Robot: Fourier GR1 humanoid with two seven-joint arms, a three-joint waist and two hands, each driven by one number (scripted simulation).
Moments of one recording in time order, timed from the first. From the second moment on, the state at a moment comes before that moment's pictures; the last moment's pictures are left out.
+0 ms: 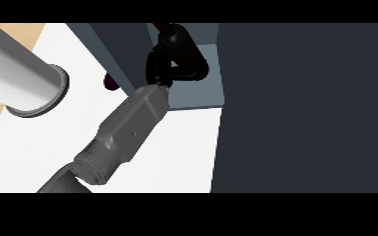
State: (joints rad) left arm -1.04 0.00 -0.43 -0.26 1.17 0.28 -0.62; right arm -0.05 -0.03 0.05 -2.35 -0.20 0.20 0.45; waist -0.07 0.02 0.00
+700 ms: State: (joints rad) left arm -0.99 0.00 -0.51 -0.31 1.27 0.31 -0.66; right arm -0.13 -0.03 0.06 -2.29 -0.21 0.21 0.44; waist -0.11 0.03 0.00
